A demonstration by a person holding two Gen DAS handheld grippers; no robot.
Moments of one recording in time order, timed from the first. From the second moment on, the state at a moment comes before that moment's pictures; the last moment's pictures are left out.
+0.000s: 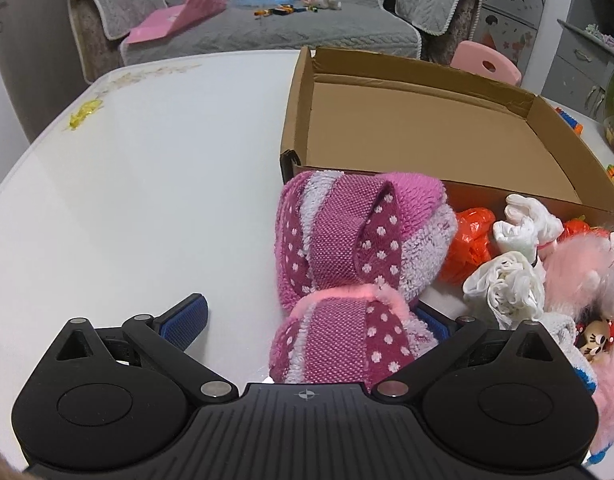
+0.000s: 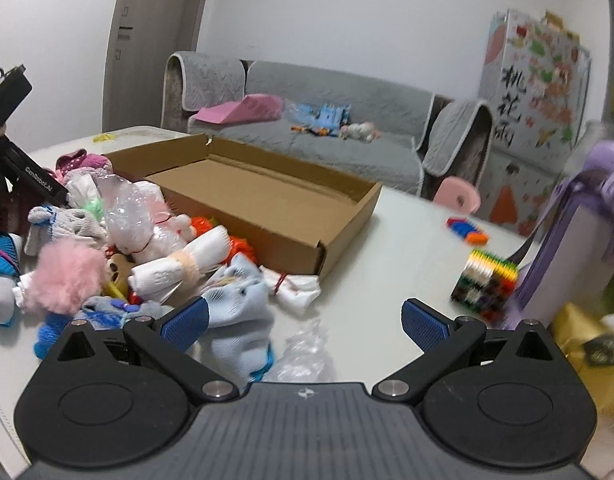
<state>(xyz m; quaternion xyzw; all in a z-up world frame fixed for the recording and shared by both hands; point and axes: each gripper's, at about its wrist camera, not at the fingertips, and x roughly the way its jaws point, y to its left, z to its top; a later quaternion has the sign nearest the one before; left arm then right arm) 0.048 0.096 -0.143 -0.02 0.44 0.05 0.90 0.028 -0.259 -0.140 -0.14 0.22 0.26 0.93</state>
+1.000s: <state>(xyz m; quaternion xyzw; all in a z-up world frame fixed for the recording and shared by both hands) 0.045 0.094 -0.142 0.00 0.43 0.05 0.90 0.034 -0.274 -0.155 -0.16 0.28 0.23 0.92</state>
